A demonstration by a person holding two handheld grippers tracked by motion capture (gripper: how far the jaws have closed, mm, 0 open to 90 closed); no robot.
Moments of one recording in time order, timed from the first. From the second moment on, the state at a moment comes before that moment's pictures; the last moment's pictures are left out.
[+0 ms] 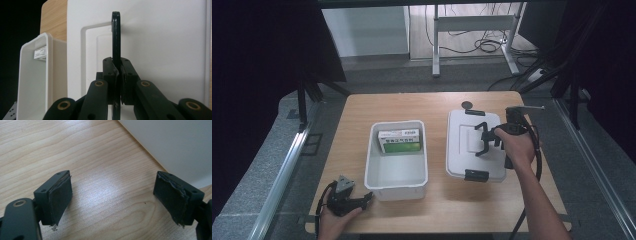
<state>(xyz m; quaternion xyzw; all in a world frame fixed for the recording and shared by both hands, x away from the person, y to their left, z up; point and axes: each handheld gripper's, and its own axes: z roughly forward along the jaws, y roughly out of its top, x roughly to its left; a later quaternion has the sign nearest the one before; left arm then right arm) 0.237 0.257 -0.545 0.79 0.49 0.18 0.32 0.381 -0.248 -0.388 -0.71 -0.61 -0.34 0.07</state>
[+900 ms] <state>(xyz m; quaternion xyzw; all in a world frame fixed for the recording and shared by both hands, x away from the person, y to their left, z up) 0.237 0.257 -0.545 0.79 0.49 0.18 0.32 0.369 -0.226 -0.356 -0.67 -0.63 -0.37 0.08</state>
